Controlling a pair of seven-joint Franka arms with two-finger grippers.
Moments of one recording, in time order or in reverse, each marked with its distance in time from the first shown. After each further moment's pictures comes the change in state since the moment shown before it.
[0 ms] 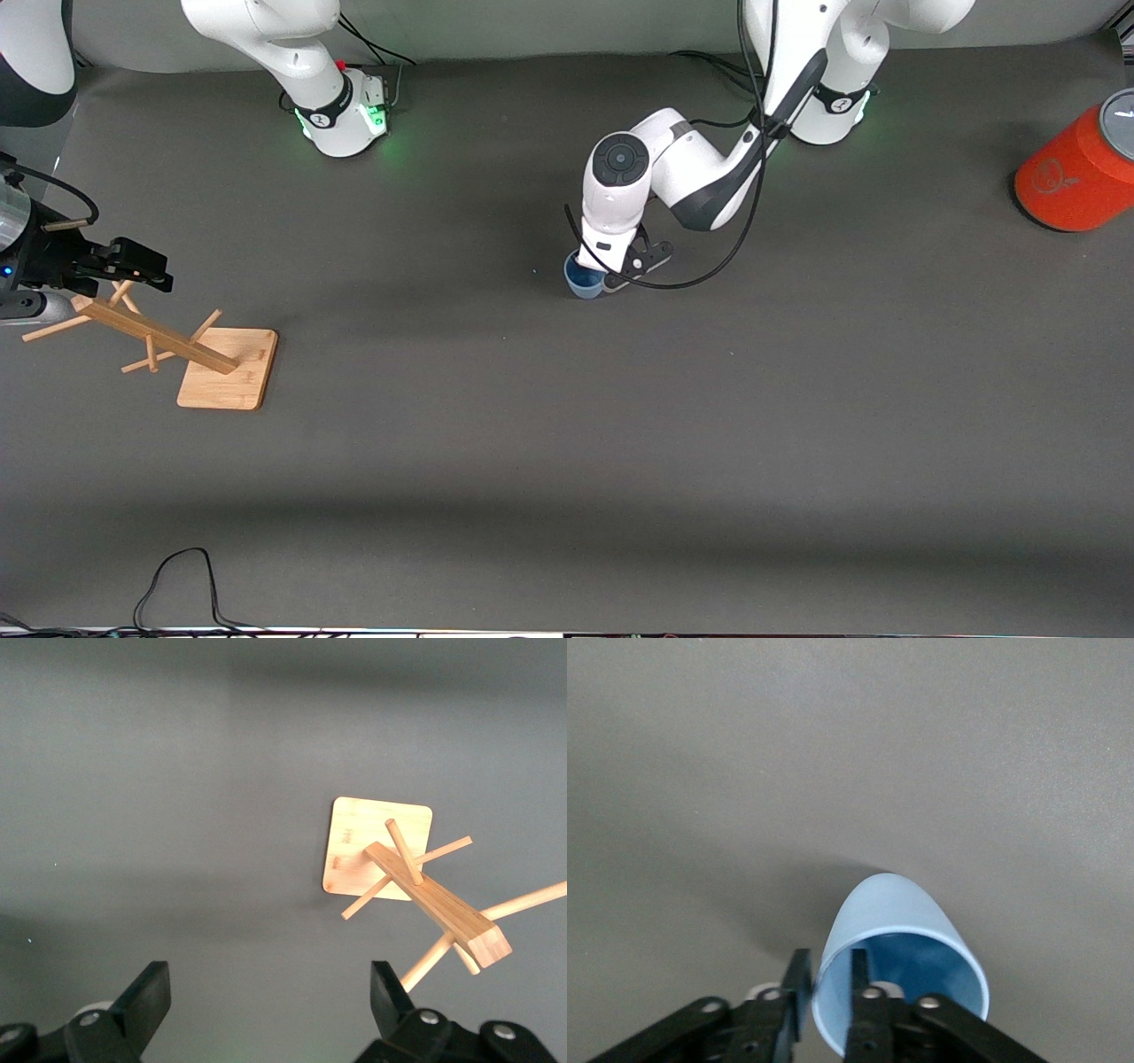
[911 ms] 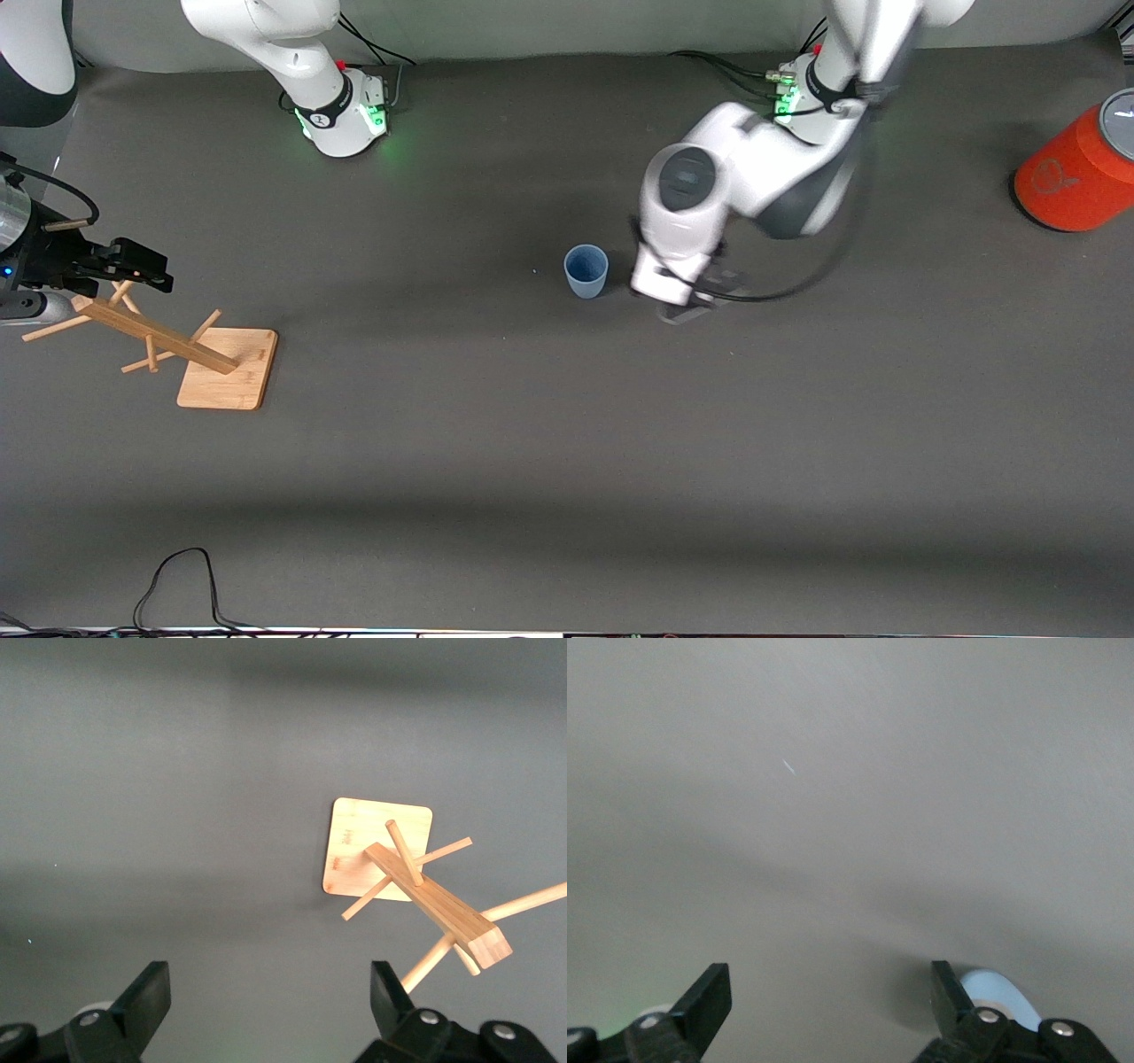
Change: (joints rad) left arm 0.256 -0.149 0.025 0.136 0.061 -0.410 0.447; right arm 0.001 0.001 0.000 0.001 0.000 0.002 0.000
